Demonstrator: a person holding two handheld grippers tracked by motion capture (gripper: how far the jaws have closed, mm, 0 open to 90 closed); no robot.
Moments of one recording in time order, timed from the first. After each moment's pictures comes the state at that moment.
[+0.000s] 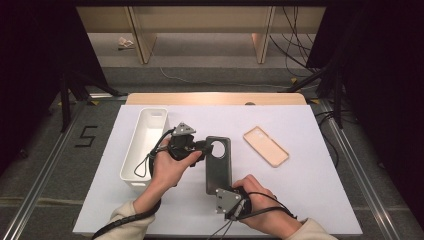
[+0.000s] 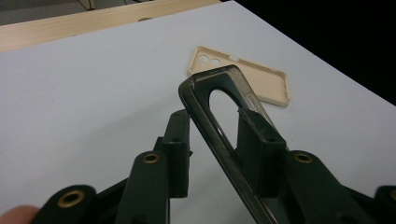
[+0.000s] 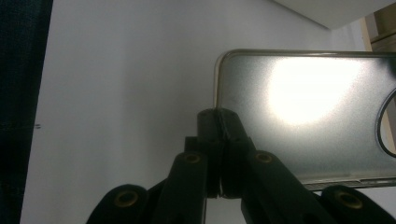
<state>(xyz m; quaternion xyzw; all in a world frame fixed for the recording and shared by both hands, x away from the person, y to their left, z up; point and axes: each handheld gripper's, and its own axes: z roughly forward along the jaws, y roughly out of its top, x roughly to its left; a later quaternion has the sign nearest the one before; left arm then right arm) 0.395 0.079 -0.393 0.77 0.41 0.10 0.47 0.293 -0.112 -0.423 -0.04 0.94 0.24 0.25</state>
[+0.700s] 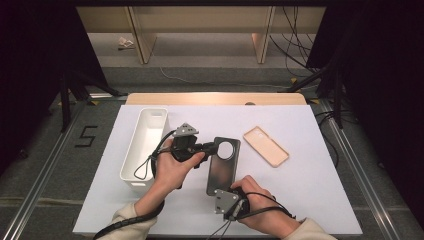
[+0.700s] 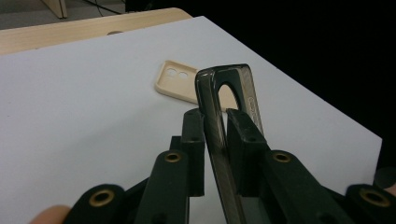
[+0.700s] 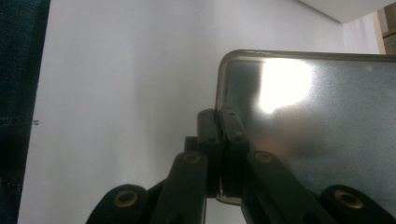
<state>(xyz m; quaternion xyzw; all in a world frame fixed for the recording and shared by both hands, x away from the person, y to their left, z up) 0.383 0.070 -0.381 0.76 0.39 0.06 0.52 0.296 -0.109 -0.430 -0.04 0.94 0.23 0.24</state>
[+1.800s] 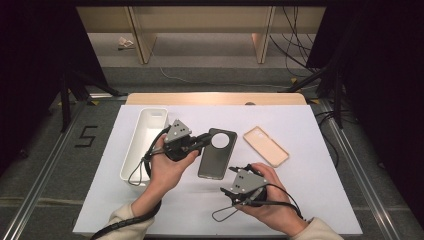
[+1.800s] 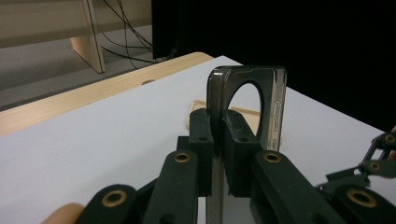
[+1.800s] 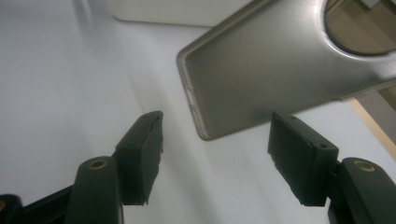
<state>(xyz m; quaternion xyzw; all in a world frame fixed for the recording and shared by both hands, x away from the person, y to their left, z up) 0.377 0.085 -0.370 0.74 0.35 0.17 0.55 0.310 -0.147 -0.416 0.13 0.88 0.37 0.26</state>
